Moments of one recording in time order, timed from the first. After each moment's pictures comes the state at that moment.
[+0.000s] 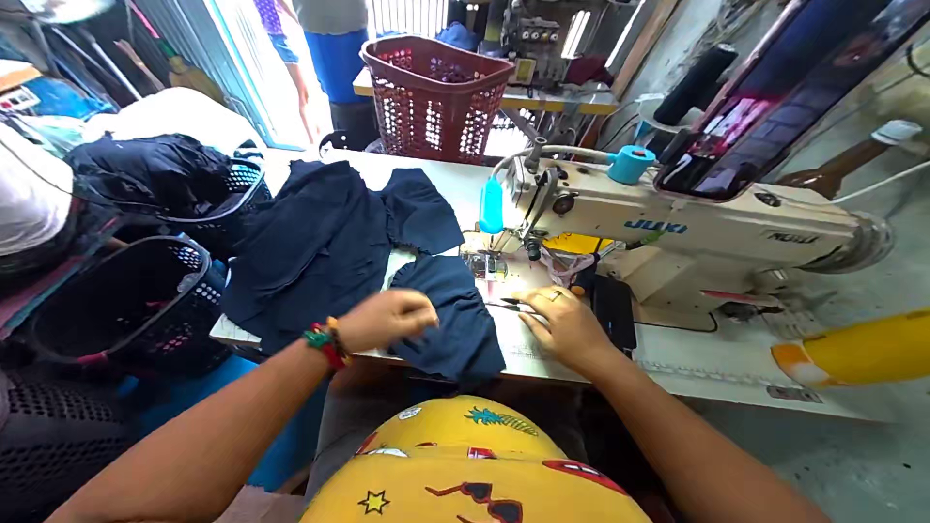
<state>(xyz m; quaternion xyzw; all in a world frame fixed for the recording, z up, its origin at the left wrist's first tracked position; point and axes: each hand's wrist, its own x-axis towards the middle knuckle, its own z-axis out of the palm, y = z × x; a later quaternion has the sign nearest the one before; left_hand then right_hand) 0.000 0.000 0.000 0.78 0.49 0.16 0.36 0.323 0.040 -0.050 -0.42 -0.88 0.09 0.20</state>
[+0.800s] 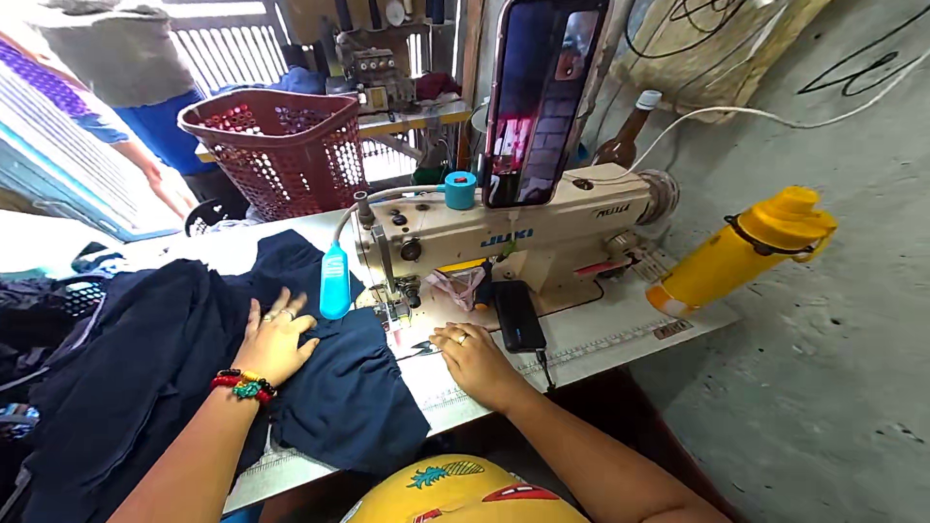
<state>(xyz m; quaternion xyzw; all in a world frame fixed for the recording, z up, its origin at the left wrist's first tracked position) 0.000 0.134 -0.047 0.81 0.58 -0.02 0.06 0.334 0.042 -0.105 -0.53 -0.81 0.10 0.21</state>
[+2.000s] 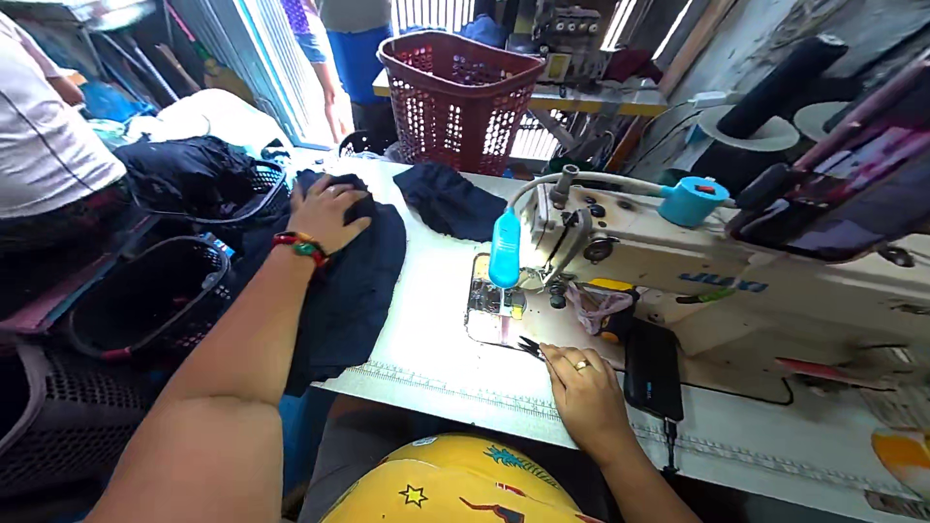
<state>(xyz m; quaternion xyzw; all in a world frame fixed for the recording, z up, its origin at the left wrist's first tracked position) -0.126 0.171 -0.013 0.73 0.67 0.12 -0.04 0.328 0.041 -0.115 -0.51 -0.82 -0.03 0.23</state>
